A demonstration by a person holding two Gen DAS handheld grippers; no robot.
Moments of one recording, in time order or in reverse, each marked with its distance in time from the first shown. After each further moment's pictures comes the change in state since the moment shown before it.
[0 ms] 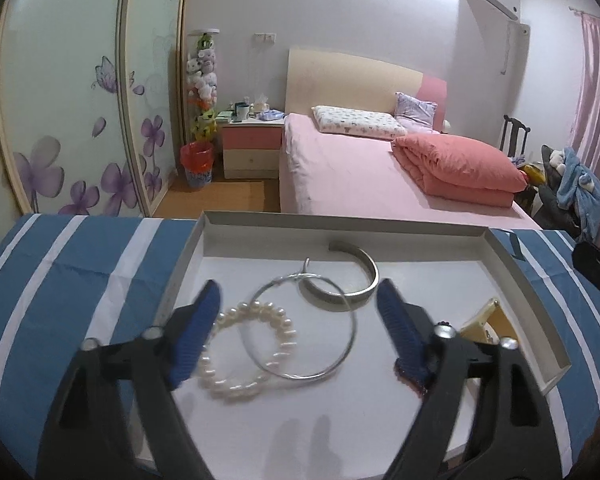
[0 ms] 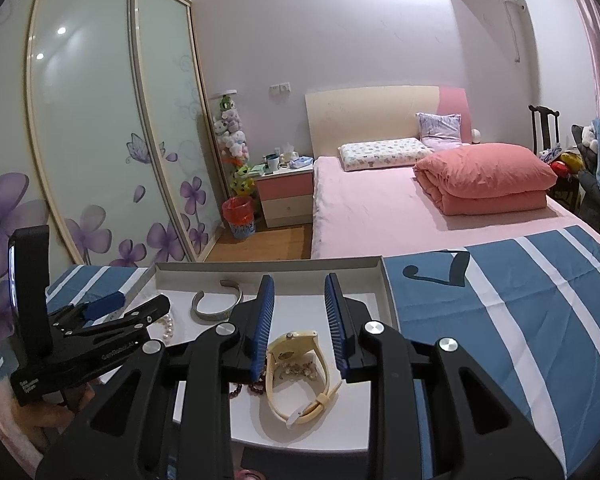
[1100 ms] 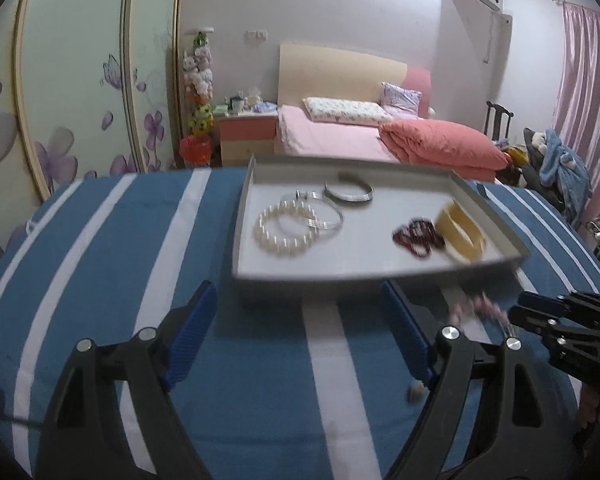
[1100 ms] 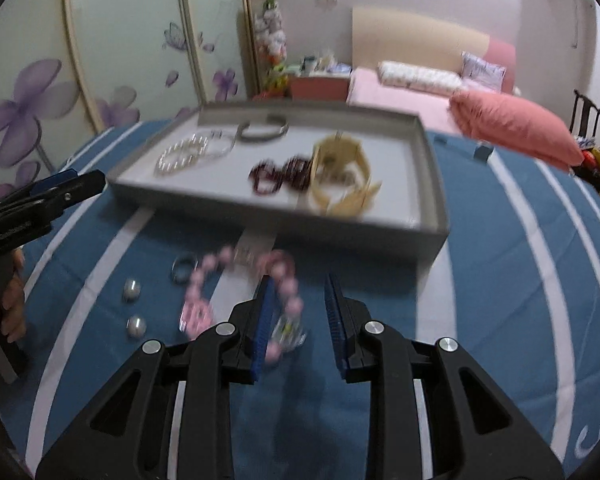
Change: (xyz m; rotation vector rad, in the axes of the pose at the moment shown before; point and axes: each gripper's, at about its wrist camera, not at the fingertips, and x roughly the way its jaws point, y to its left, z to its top) left arm -0.113 0.039 -0.080 0.046 0.042 -0.048; right arm -0.036 0.021 -0.095 -0.166 0.378 0.071
